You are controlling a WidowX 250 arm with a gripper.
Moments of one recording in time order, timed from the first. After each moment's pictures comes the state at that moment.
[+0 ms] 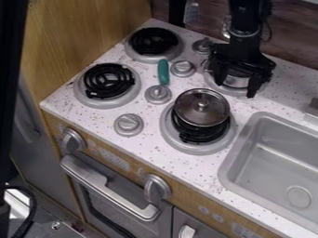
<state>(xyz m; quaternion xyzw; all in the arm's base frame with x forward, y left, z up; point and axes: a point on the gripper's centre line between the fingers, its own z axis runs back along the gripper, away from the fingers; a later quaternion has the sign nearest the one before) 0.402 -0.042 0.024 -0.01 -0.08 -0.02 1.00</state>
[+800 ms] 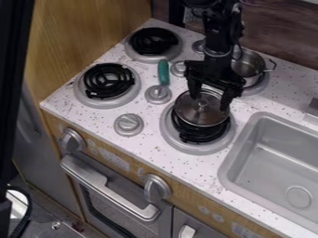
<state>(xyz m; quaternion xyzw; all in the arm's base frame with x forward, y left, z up) 0.389 -0.001 -0.013 0.02 -0.06 0.02 1.00</state>
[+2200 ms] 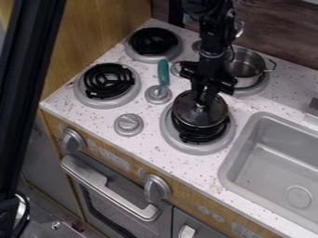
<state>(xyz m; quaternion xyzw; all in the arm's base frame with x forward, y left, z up) 0.408 0.016 -0.038 0.03 -0.04 0.03 1.00</state>
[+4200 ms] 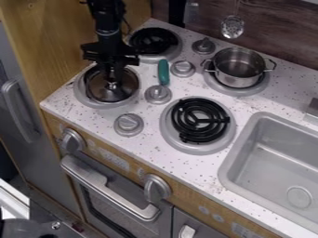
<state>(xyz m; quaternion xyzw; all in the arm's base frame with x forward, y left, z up) 0.359 0.185 -0.016 0.05 -0.08 0.22 0.97</state>
